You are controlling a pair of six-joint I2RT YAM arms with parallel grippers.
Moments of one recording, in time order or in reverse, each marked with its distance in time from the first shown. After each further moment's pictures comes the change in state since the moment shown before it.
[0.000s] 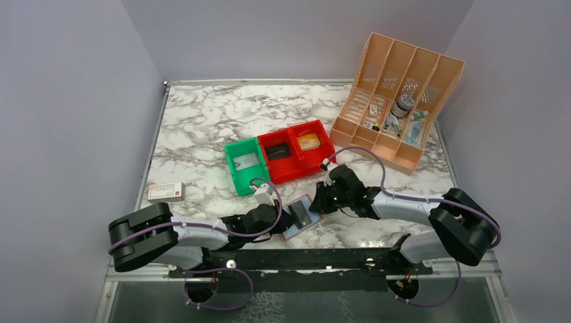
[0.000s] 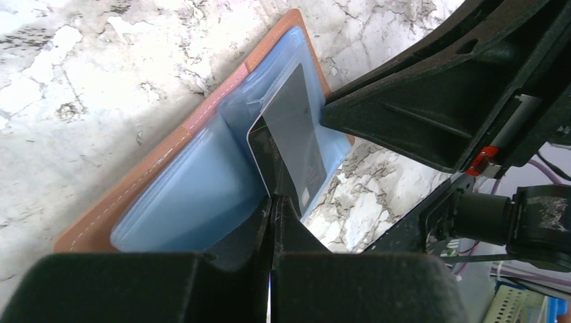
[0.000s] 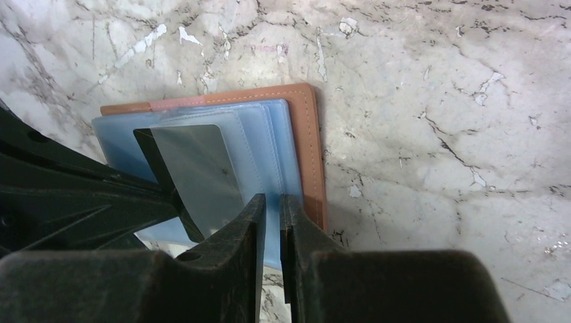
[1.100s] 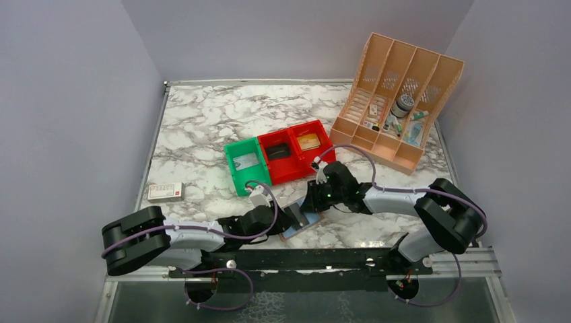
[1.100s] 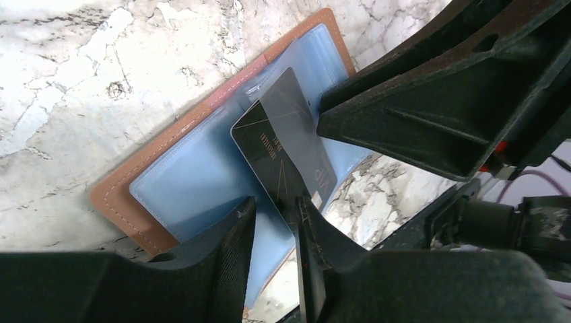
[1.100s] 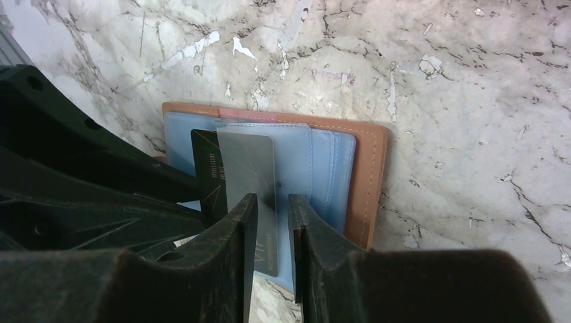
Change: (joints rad) left arm 0.000 -0.076 -0.006 -0.132 -0.020 -0.035; right arm 0.000 0.115 0.074 0.043 -0.126 -0.024
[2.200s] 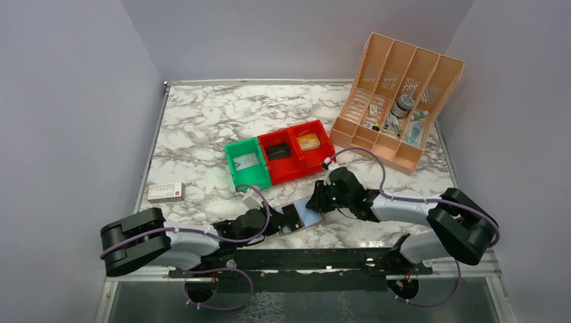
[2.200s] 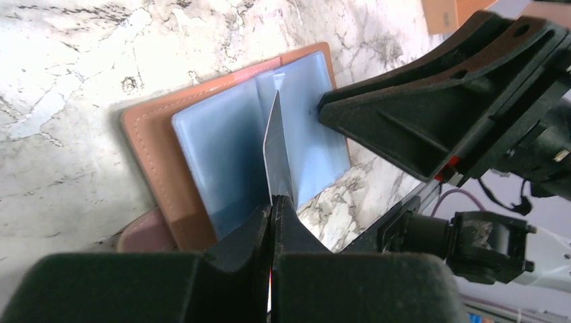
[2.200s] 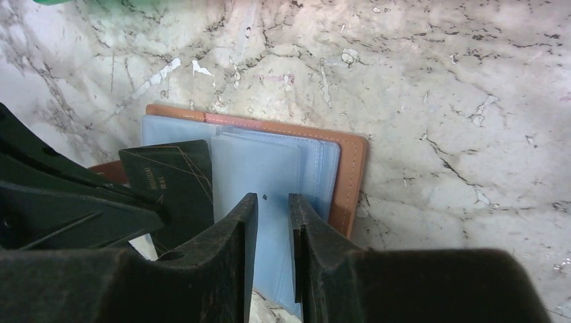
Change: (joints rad) left arm 0.000 0.007 -0.123 0.253 -0.037 -0.147; right arm 0.017 -0.103 -0.095 0.055 0.184 0.080
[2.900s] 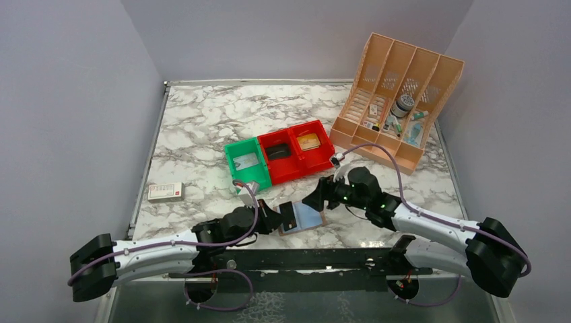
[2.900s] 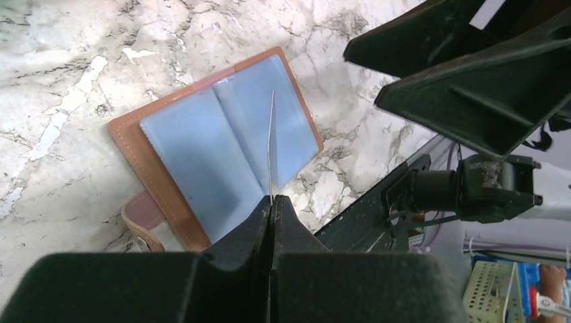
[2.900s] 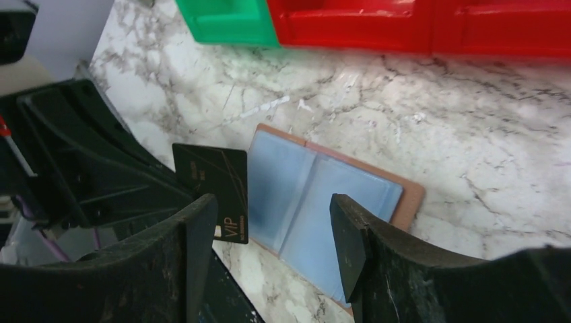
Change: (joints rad) left arm 0.000 -0.460 0.063 -0.447 0.043 0.256; right arm -0.007 -0.316 -0.025 -0.026 -0.060 -0.069
